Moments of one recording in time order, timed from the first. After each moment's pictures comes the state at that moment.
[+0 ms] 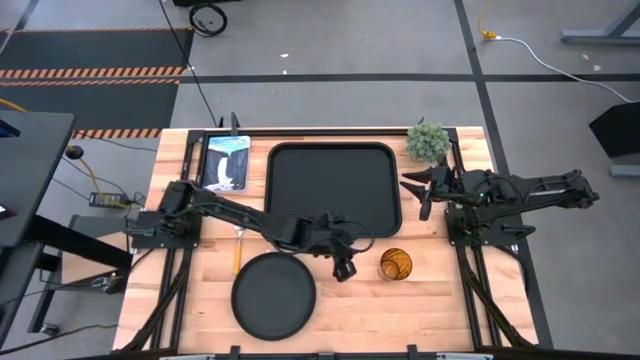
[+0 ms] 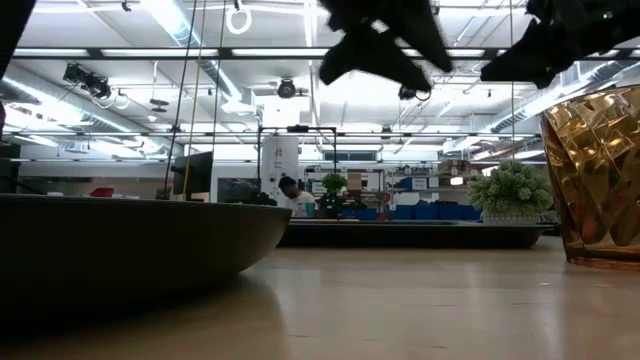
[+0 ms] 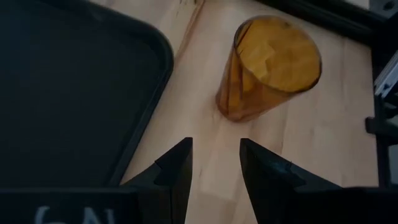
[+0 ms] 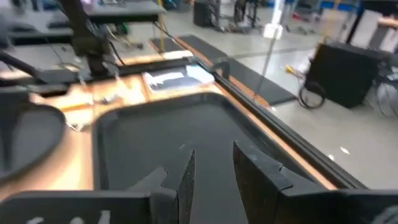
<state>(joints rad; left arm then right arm) -0.25 2.00 1.67 -0.43 -0.27 -0.54 0.09 0.41 0.45 -0.31 0.52 0.11</state>
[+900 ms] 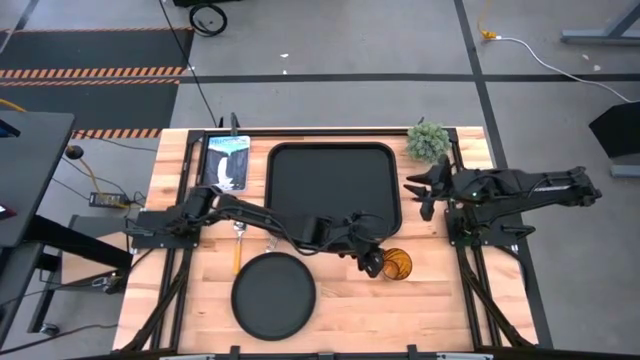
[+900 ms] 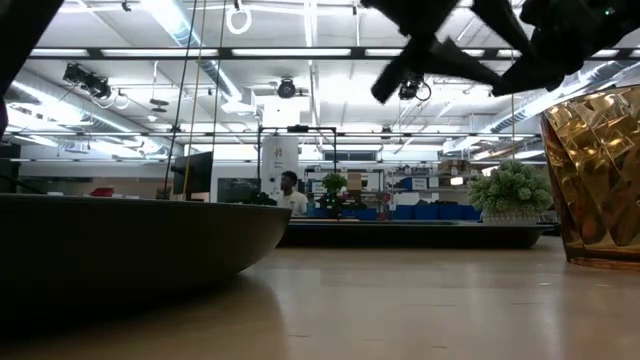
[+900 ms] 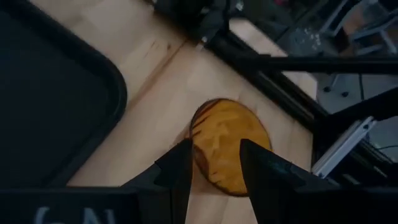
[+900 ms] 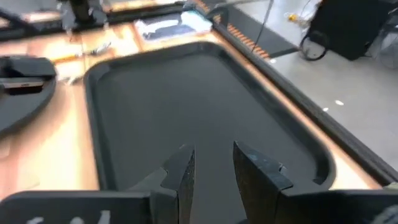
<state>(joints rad) -0.21 2.18 1.85 -0.27 -0.22 -0.79 0.09 0.50 0.57 -0.60 0.48 0.23</state>
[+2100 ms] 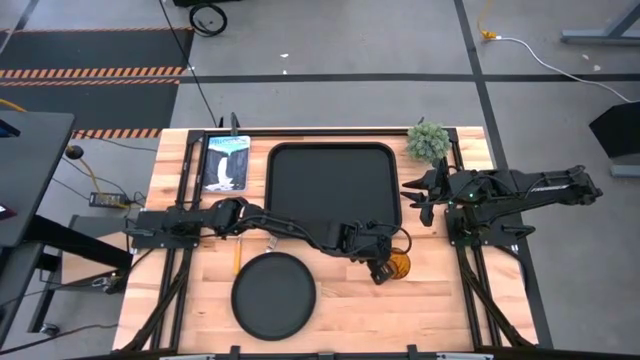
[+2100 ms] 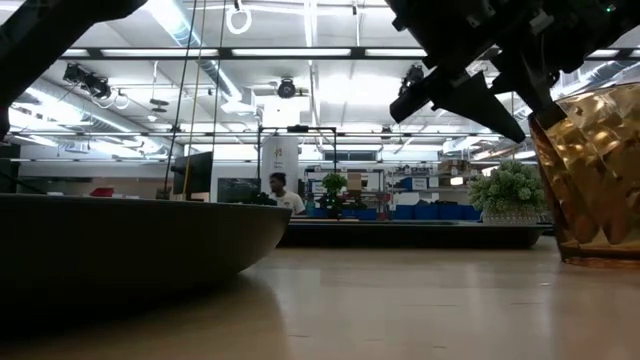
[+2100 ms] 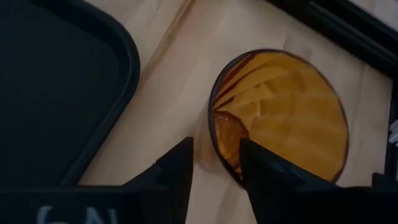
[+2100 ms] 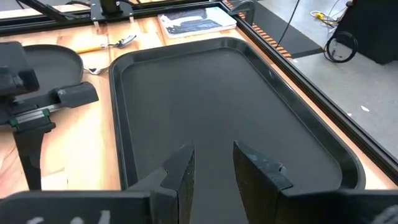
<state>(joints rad) -0.21 2.44 2.28 -0.69 -0.20 -0.67 0.09 0.52 0.57 -0.58 0.40 0.20</state>
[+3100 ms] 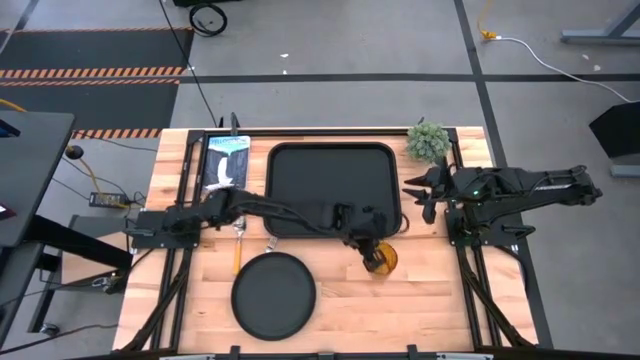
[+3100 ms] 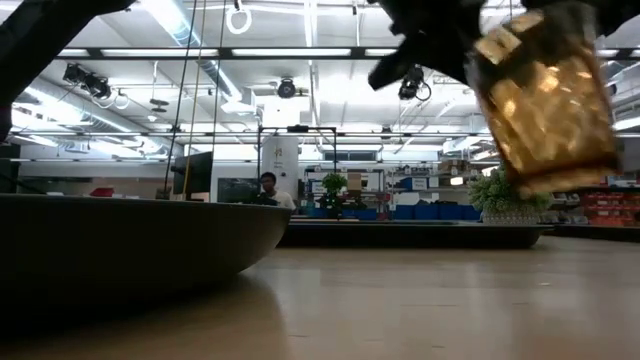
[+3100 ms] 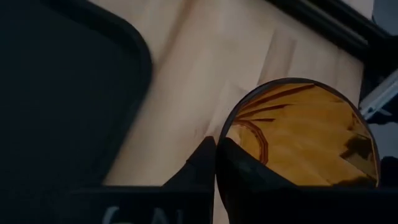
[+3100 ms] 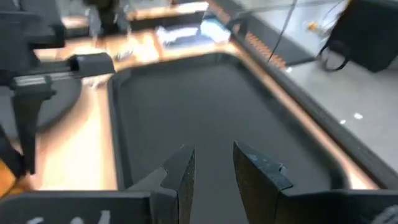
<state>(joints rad) -0.13 2.33 2.28 -0.83 -0.06 -0.58 0.09 0.51 0.63 -0.60 0.42 0.19</state>
